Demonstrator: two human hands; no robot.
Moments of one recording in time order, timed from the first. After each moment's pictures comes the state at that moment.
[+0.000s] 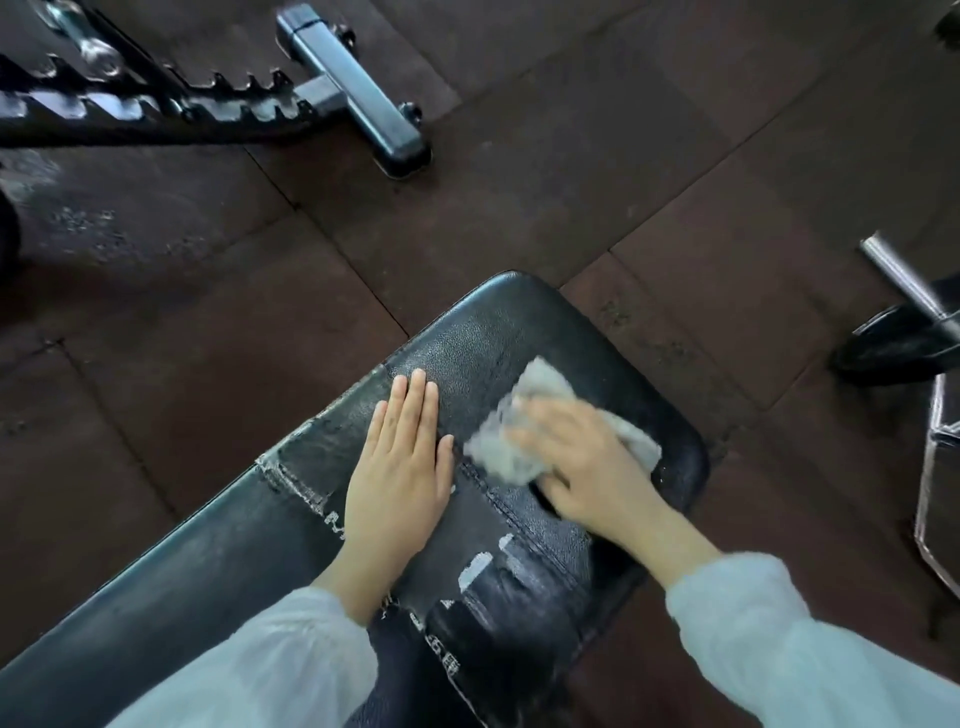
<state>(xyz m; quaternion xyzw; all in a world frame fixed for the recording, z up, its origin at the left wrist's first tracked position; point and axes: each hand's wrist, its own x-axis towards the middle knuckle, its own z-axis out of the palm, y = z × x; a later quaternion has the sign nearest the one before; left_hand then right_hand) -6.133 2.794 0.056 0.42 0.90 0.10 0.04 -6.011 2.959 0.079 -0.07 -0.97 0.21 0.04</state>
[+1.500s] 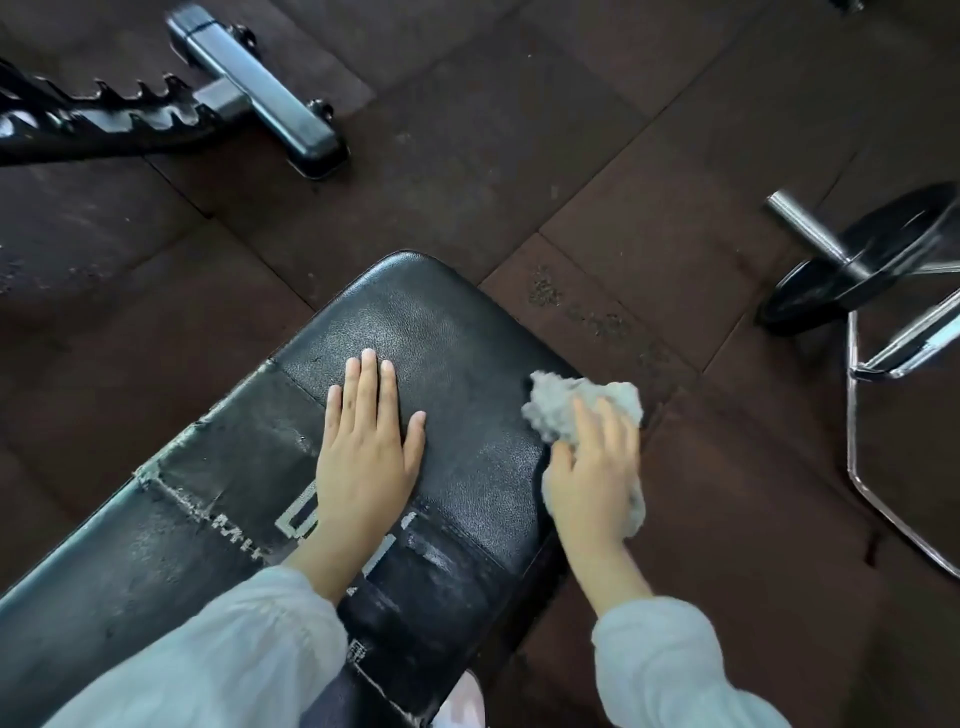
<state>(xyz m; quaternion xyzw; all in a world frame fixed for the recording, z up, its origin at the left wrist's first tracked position) -6.096 2.842 0.058 0.42 0.90 0.10 0.04 -5.943 2.952 0.066 -0.51 -0.82 0.14 0.21</state>
